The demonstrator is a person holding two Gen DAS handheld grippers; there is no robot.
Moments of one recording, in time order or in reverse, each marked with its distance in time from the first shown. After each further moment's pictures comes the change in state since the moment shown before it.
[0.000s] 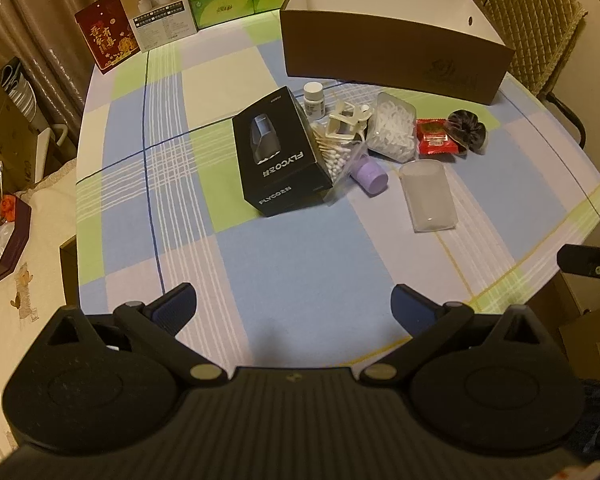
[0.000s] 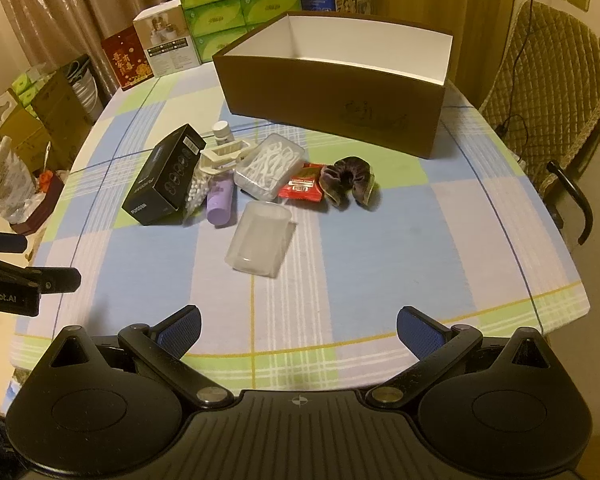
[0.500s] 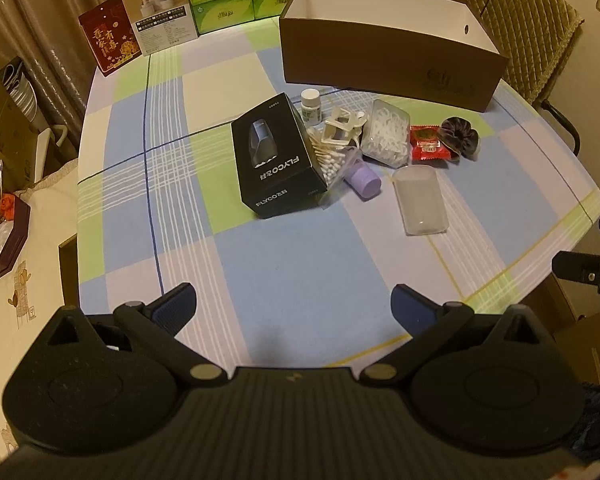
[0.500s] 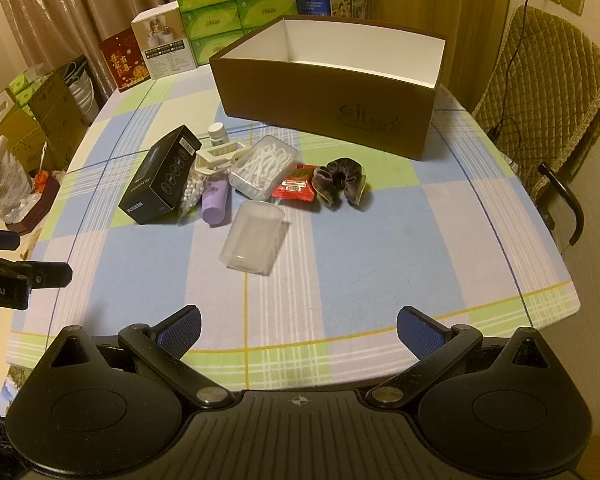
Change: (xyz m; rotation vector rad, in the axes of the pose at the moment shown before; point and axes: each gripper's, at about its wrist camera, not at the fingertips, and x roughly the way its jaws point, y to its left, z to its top) left arm -0.011 -0.002 -0.003 -0.020 -0.018 -0.008; right arm -0.009 0.001 -0.006 -0.006 -0.013 -0.018
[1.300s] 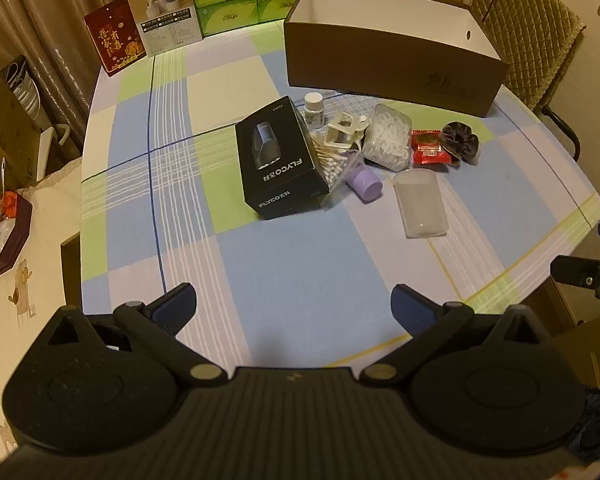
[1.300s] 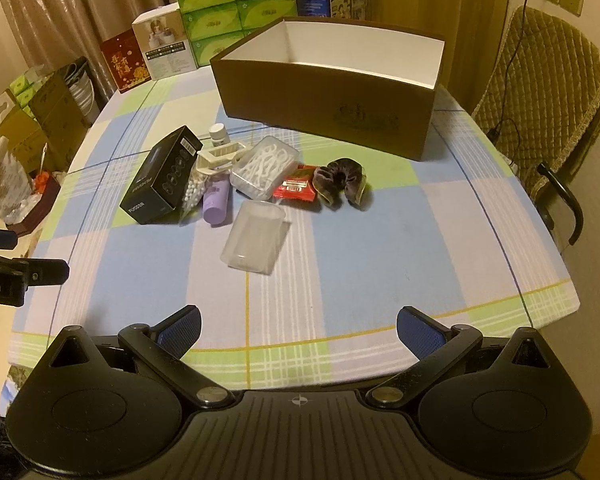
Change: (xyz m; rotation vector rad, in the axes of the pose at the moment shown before) left arm -0.006 0.002 0.000 -0.020 -0.007 0.004; right arm -0.002 0.000 -0.001 0.001 -0.003 0.000
